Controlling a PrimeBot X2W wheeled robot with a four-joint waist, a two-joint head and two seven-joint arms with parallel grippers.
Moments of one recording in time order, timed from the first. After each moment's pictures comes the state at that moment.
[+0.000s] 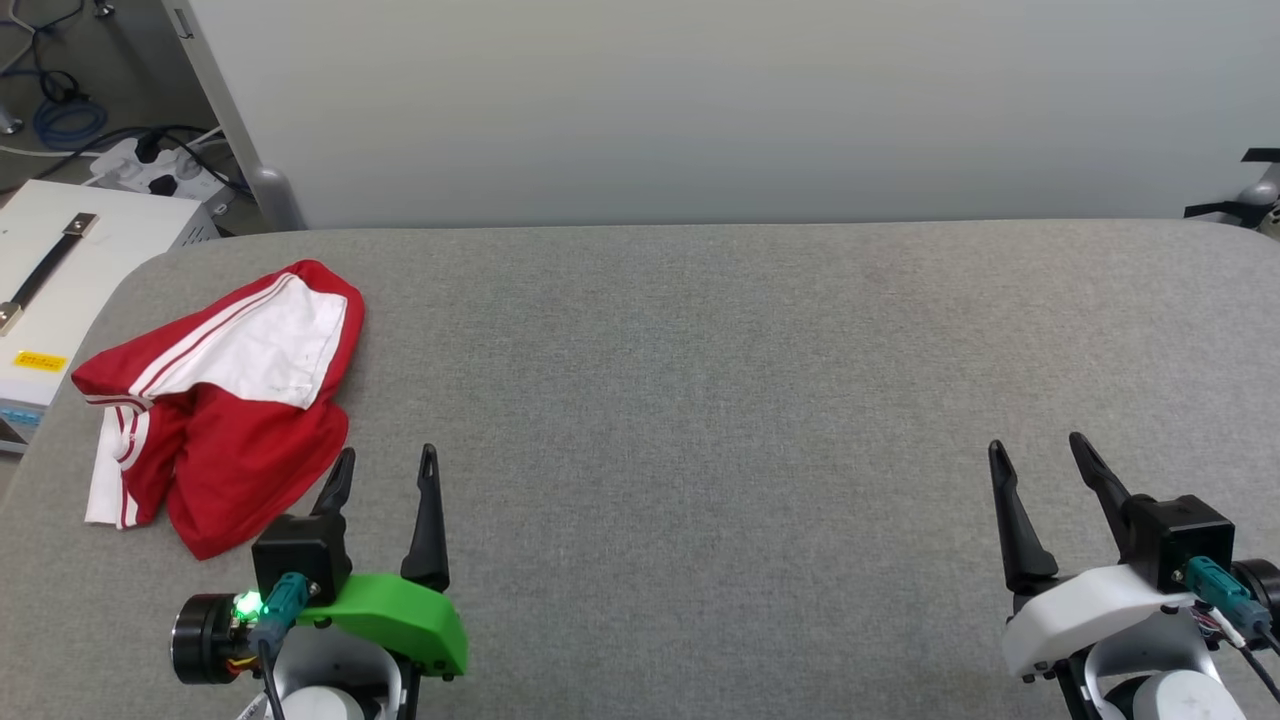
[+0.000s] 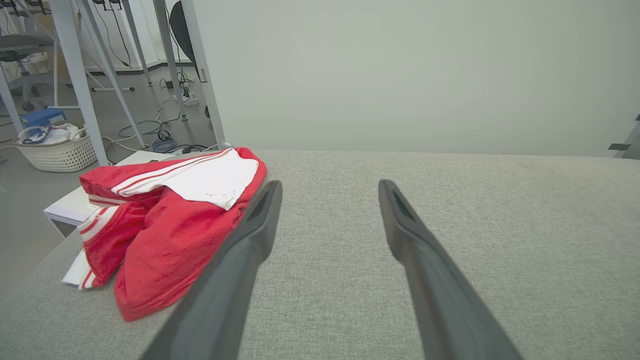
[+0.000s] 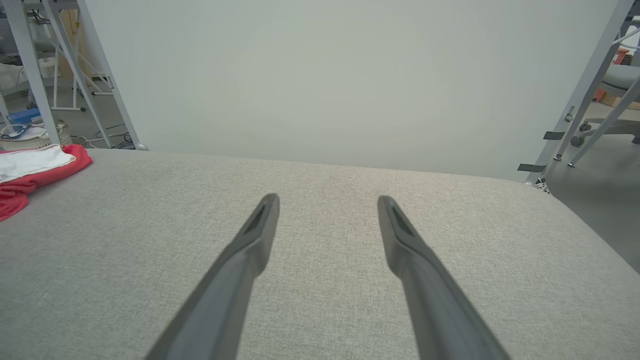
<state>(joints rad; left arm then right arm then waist) -0.01 0.05 -0.02 0.05 -0.09 0.00 -0.08 0.00 -0.05 -0.03 0.02 0.05 0.13 -0.08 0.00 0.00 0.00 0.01</state>
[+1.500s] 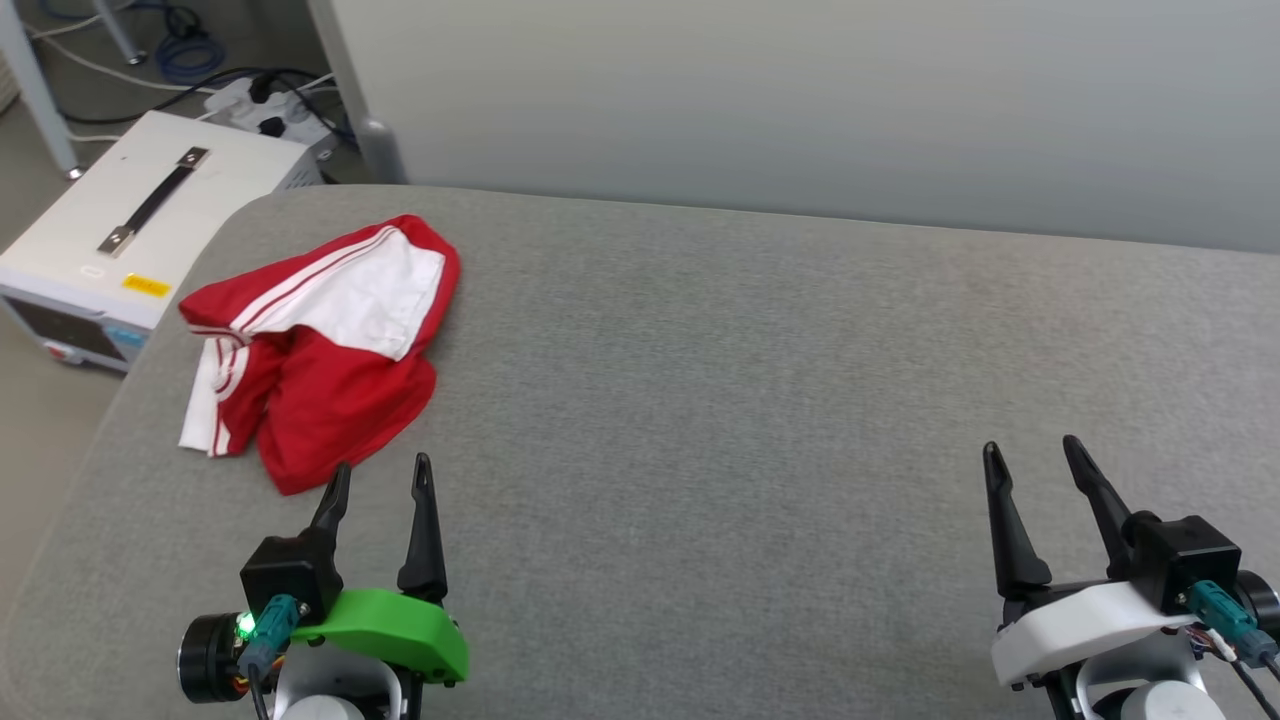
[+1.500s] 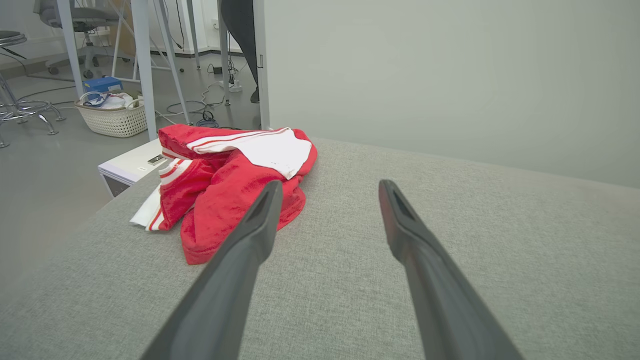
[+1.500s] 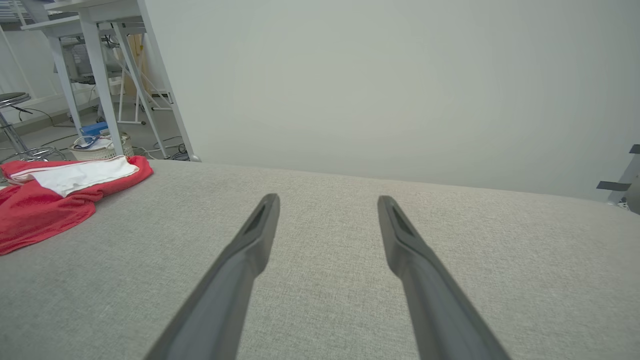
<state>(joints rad) -0.01 0.05 -0.03 0.11 -0.16 0.01 -0.17 0.01 -0.05 -0.01 0.04 0.11 0.13 -0.17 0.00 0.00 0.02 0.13</state>
